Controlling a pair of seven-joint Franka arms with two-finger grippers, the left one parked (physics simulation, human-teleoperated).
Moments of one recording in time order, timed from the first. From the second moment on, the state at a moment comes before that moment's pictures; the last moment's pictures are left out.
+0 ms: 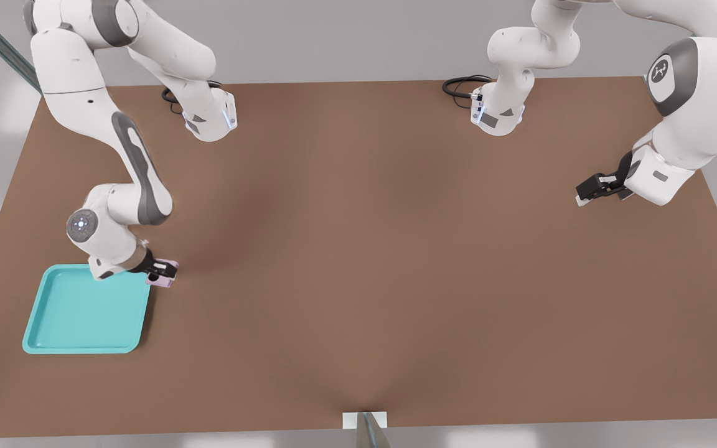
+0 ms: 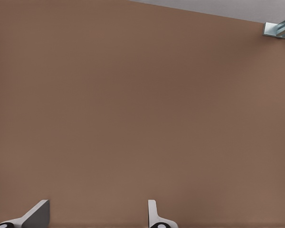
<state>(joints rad) -0.41 0.39 0.29 -2.06 -0.07 2.48 0.18</state>
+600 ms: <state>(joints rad) -0.26 0.36 0.25 -1.41 -0.13 2.09 -0.22</state>
